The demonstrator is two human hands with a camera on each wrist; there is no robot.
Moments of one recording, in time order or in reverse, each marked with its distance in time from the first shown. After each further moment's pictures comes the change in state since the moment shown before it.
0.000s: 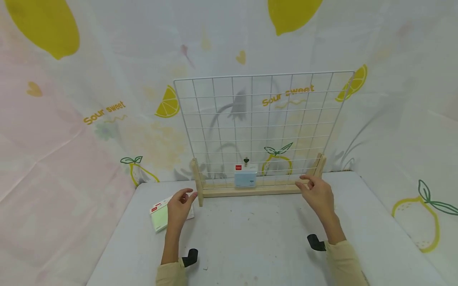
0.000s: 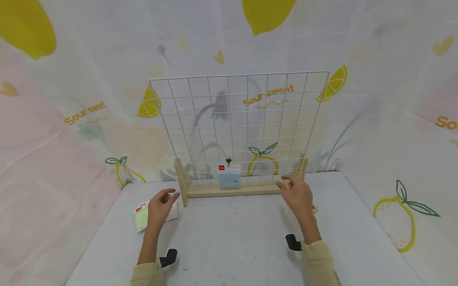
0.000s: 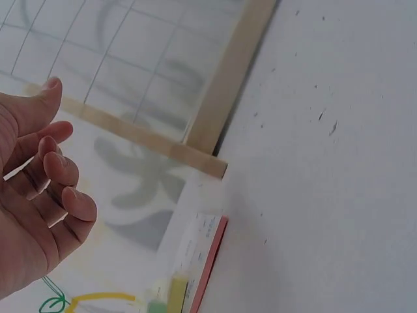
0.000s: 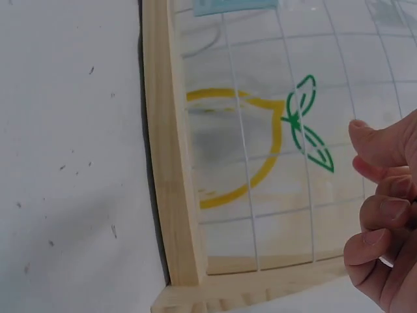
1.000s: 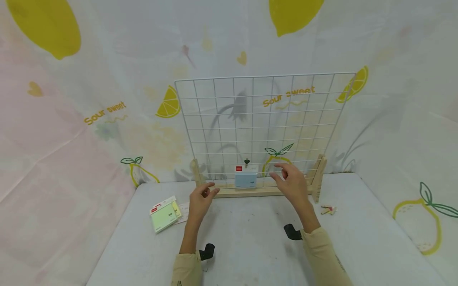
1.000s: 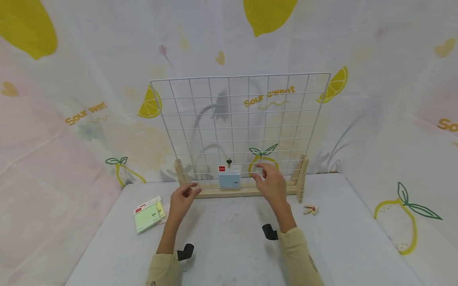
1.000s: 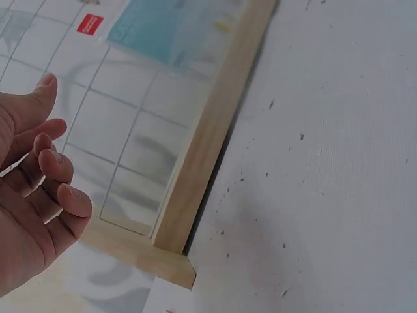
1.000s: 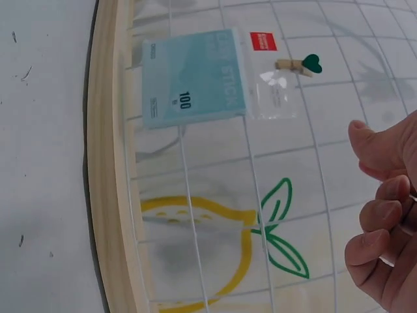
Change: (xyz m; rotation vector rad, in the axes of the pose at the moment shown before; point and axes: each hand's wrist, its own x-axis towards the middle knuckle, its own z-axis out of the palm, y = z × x) left_hand 0.005 0.029 0.052 -0.127 -0.099 0.132; right_hand 0.026 -0.060 0.041 0.107 0.037 -0.236
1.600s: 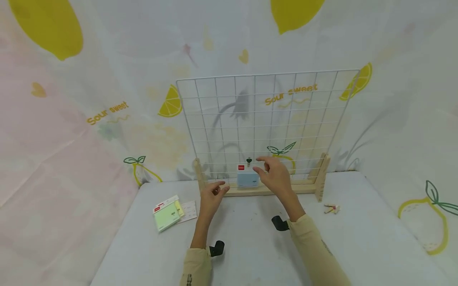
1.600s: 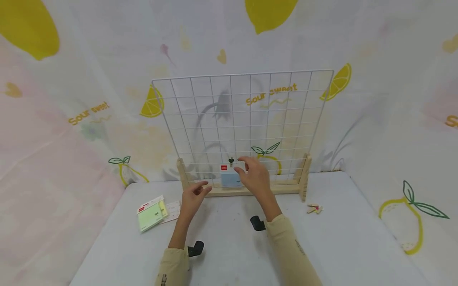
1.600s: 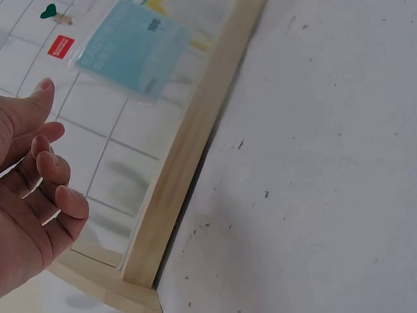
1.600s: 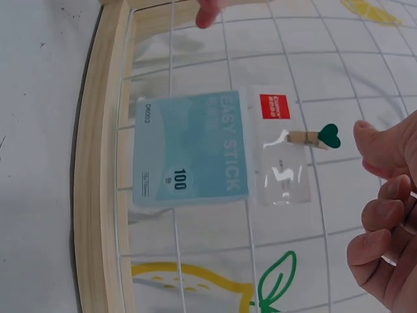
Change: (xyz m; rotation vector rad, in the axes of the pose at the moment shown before) left_hand 0.006 -0.003 0.027 -0.042 -0.033 0.049; right_hand 0.023 -0.032 0.033 0.056 -0.099 -0.051
